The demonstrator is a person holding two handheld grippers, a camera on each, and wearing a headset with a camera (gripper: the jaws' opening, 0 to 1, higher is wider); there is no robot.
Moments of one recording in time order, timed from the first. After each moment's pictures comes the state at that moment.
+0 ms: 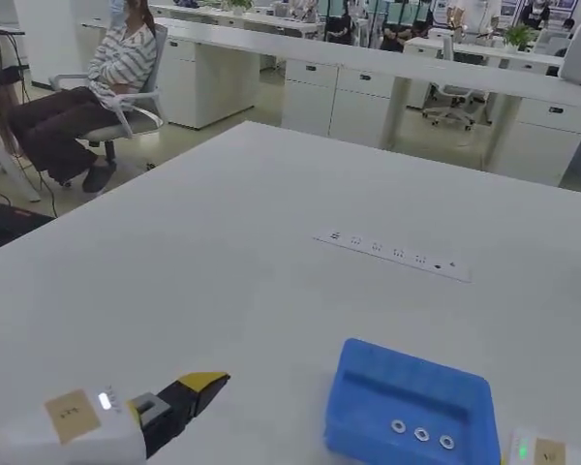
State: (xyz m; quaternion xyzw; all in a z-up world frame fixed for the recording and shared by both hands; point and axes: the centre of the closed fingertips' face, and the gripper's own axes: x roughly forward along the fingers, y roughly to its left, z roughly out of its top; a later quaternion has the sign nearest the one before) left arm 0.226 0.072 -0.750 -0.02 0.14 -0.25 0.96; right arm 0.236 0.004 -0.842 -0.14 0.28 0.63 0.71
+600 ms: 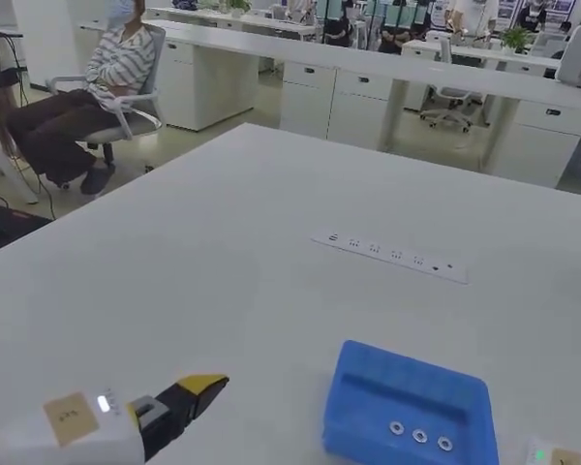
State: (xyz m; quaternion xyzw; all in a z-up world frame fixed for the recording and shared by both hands) left arm 0.225 0.072 -0.750 -0.02 0.14 -0.25 0.96; right arm 0.236 -0.001 -0.840 -0.07 0.31 0.60 0.73
